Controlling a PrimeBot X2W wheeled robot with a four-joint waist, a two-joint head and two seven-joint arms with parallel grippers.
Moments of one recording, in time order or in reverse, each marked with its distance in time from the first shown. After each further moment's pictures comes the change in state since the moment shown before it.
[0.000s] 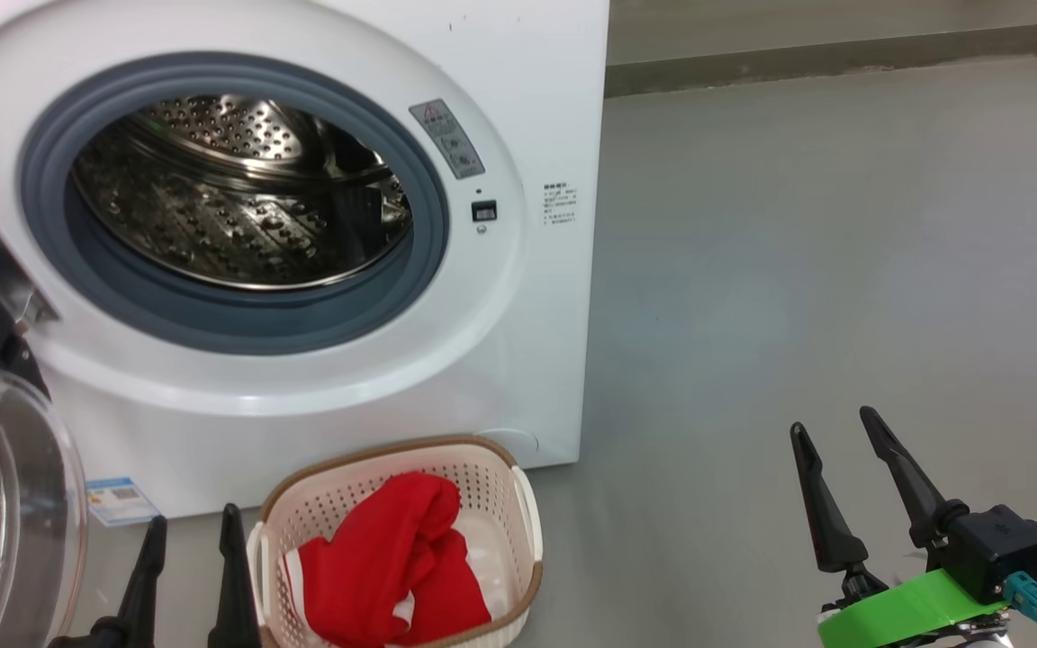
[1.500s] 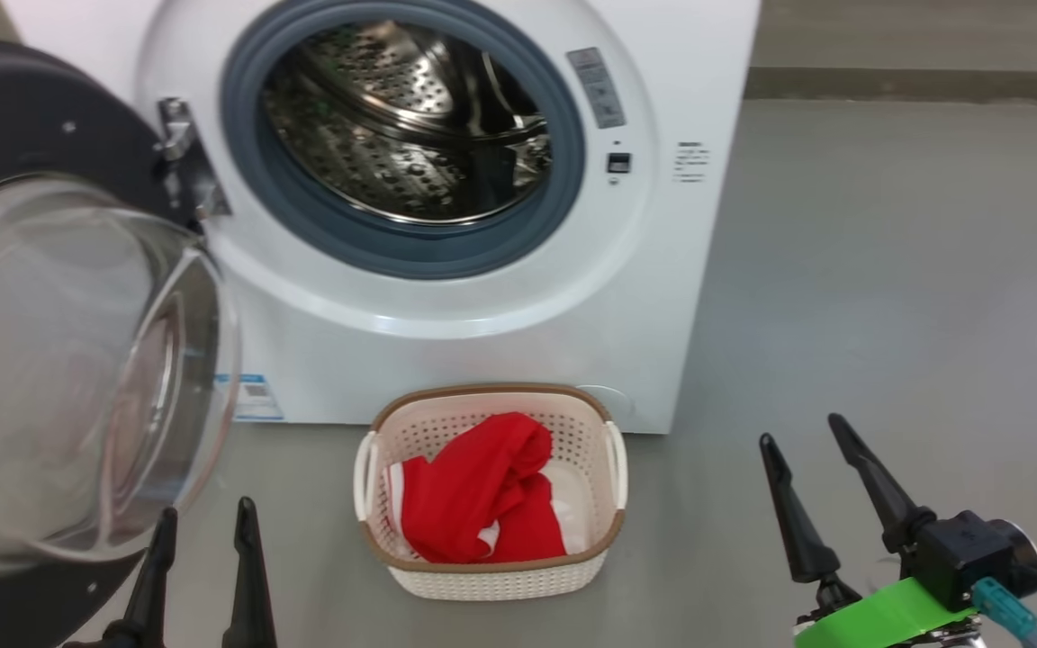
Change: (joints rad) left arm 0.034 0.016 -0.060 -0.126 0.022 0.067 0.035; right arm 0.000 0.000 0.042 0.001 -0.016 0.000 0.000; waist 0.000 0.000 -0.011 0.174
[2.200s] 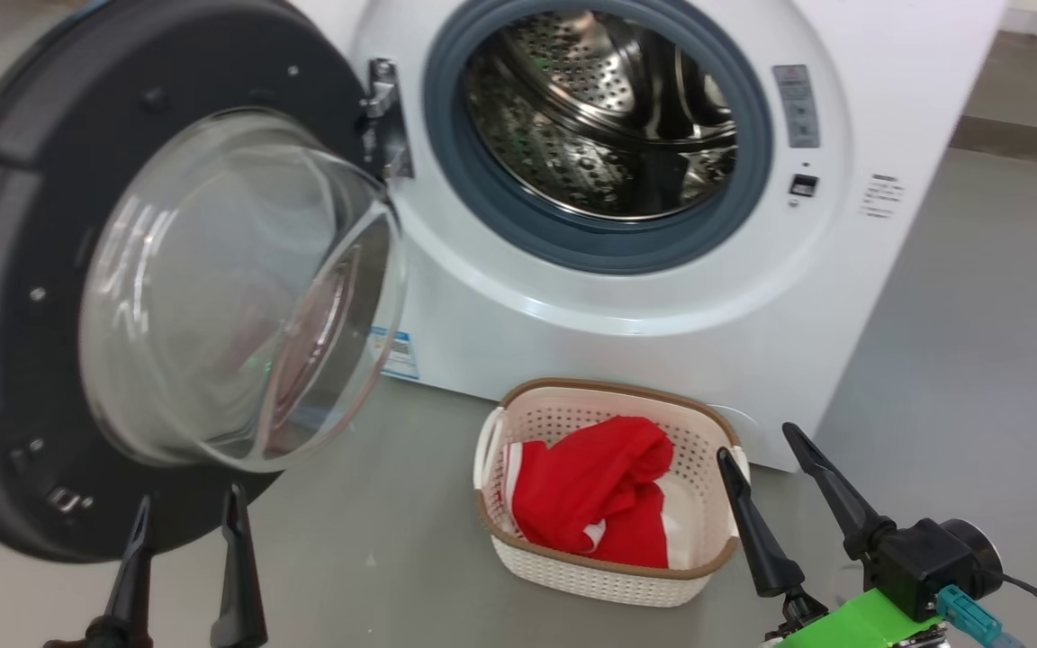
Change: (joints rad) left arm 0.011 0.023 -0.003 -0.091 0.021 0.033 0.027; right arm -0.003 0.000 0.083 -0.006 0.005 0.000 0.000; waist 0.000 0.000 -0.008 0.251
